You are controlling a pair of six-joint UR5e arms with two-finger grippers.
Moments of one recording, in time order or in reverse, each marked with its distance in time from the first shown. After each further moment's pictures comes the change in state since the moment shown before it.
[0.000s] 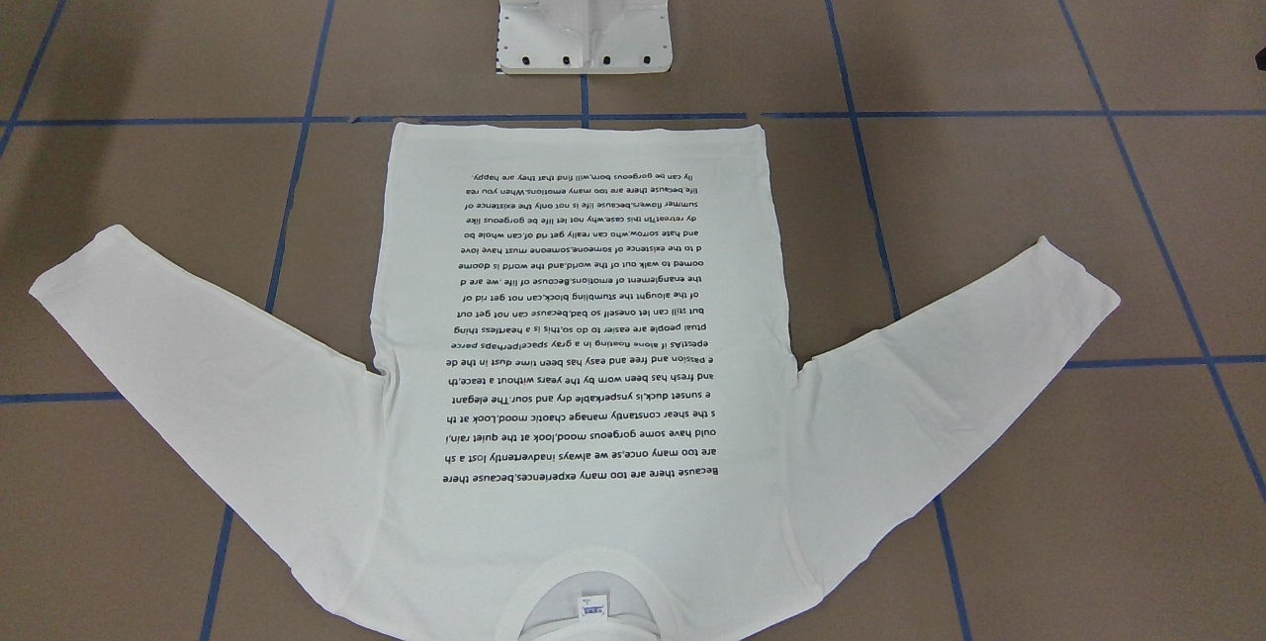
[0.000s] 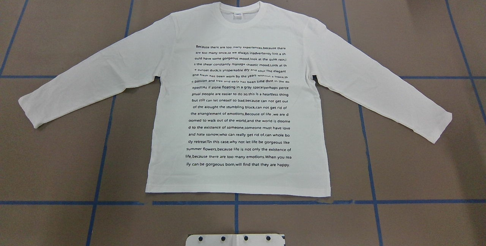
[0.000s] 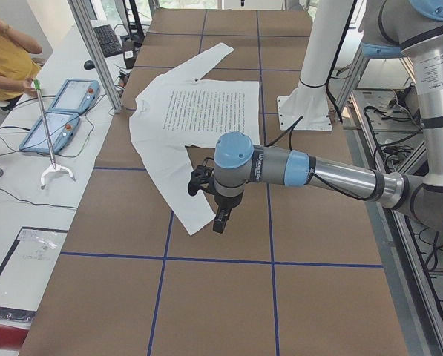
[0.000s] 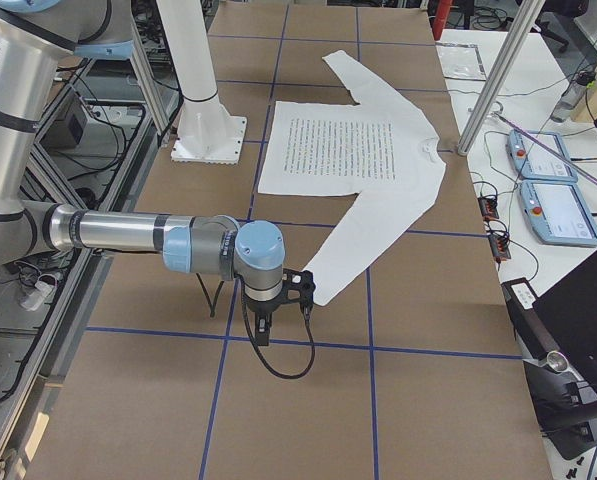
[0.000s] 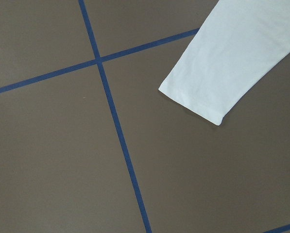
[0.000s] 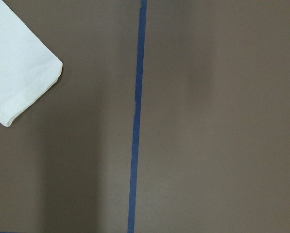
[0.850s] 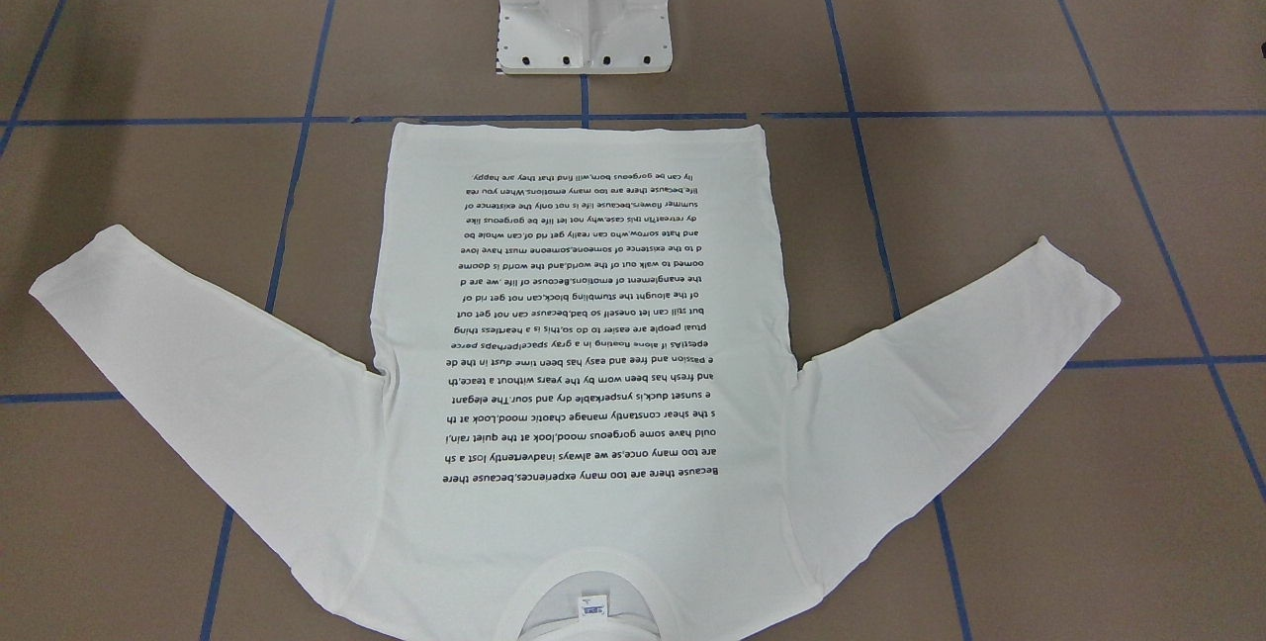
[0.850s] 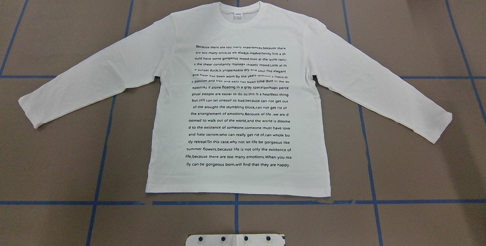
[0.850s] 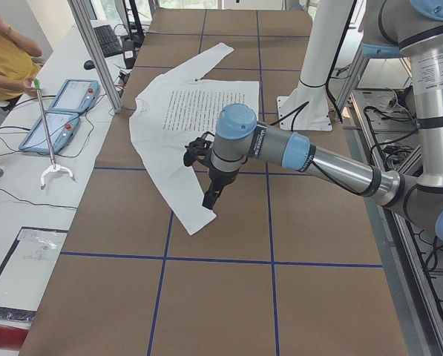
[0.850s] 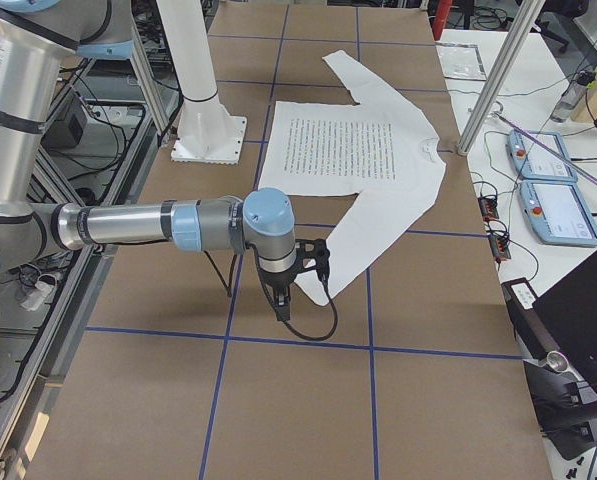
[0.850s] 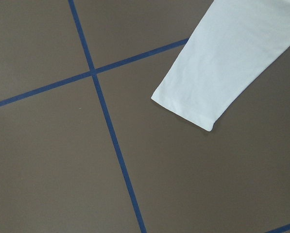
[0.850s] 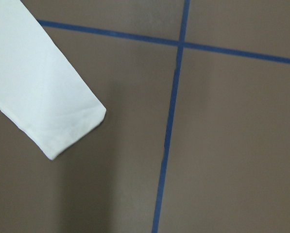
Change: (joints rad) left arm -0.002 -0.084 -0.066 -0.091 0.005 -0.006; right arm 0.001 0.089 0.078 0.030 0.011 0.012
